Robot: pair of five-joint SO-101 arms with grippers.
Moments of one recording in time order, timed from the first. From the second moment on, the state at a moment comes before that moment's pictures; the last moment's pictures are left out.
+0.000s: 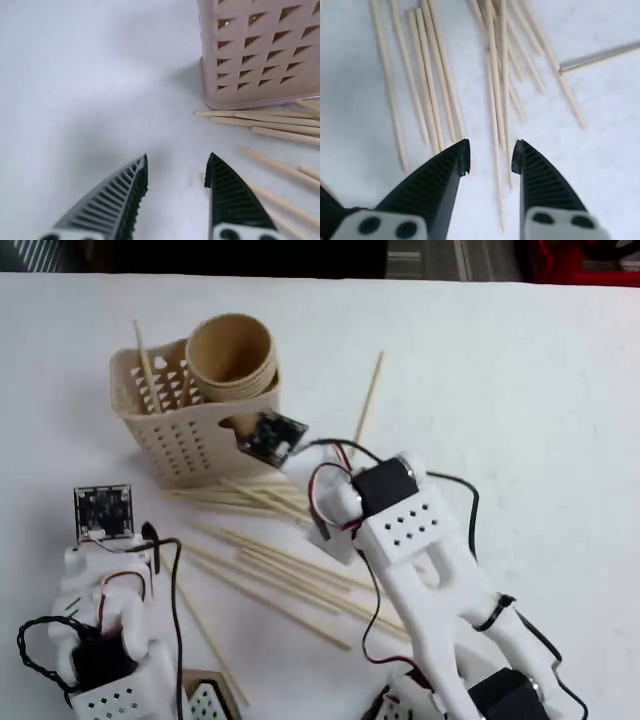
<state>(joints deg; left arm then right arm) -26.2 -104.1 89.7 64.3 -15.9 -31.1 -24.7 26.8 83.5 31.0</state>
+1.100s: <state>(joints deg) -26.2 -104.1 89.7 64.3 -15.9 -24.3 -9.0 47.6 49.4 37.1</state>
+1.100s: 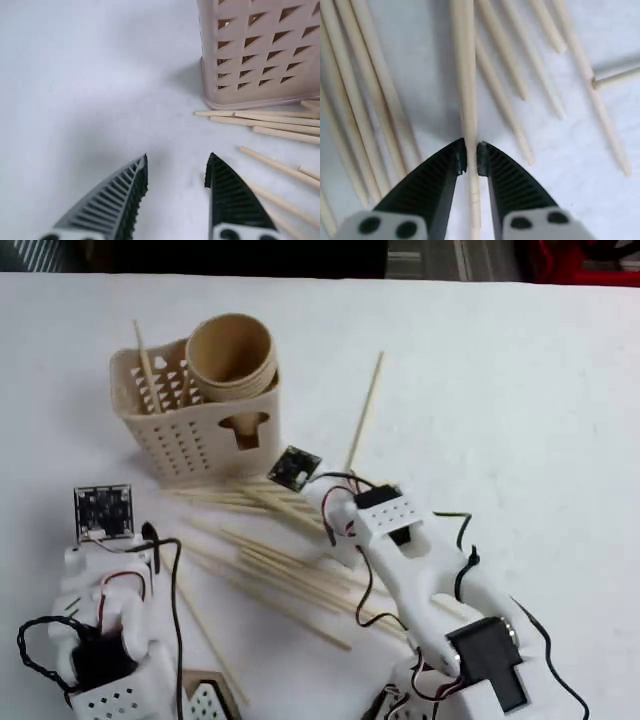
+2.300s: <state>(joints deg) -26.2 -104.1 89.7 64.3 -15.9 -42.2 -48.1 16.1 70.6 14.2</state>
